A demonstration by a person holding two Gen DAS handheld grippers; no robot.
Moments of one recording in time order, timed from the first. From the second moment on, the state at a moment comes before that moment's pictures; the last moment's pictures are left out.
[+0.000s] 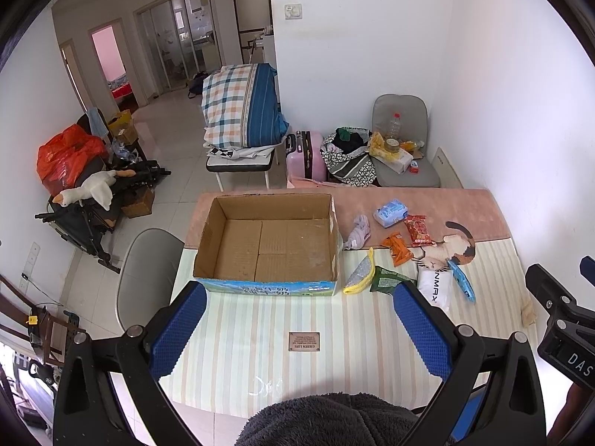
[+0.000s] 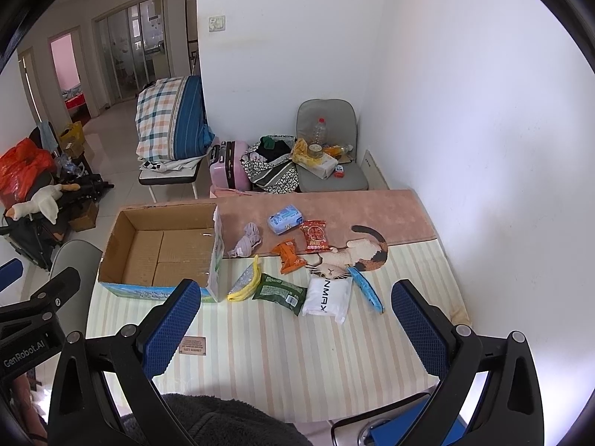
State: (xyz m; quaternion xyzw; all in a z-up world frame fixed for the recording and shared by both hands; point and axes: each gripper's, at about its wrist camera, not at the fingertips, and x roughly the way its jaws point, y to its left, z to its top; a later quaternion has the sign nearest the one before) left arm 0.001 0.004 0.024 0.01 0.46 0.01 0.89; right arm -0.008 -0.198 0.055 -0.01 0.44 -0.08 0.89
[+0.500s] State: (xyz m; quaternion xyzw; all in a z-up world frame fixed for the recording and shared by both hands) left arm 0.006 0.003 0.024 0.01 0.46 0.01 0.89; right arm -0.005 -0.203 0.059 0.00 0.44 -0.08 0.89
